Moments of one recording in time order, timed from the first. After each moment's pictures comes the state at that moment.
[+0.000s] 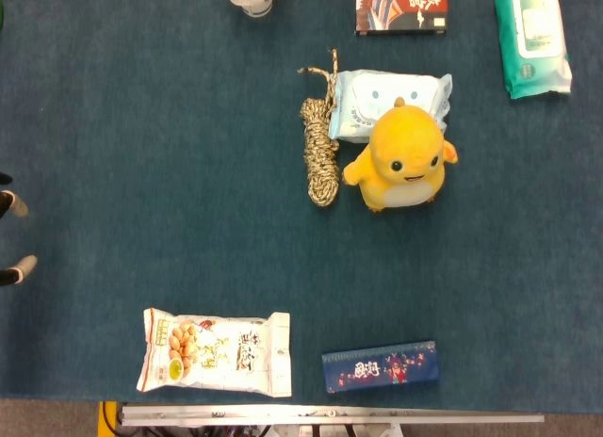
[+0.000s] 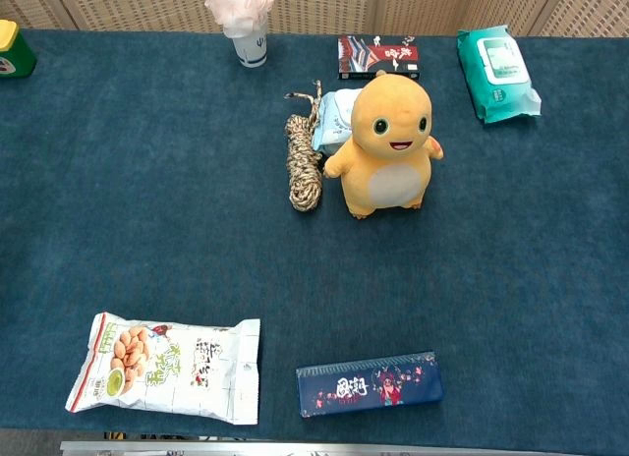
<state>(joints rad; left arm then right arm) -0.11 -1.06 -0.01 -1.77 1.47 1.40 0.25 0.14 -1.11 0.00 -1.66 -1.46 1.46 -0.18</state>
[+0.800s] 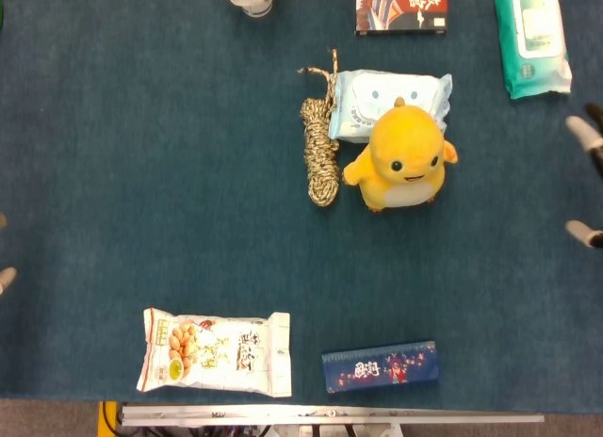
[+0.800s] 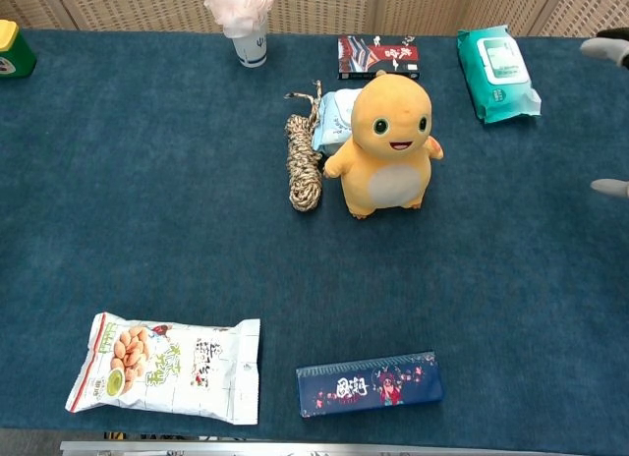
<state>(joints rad) -0.07 -1.01 0.02 -1.79 1.49 1.45 0.27 0.23 -1.13 0.03 -1.81 -1.56 1.35 -0.24</state>
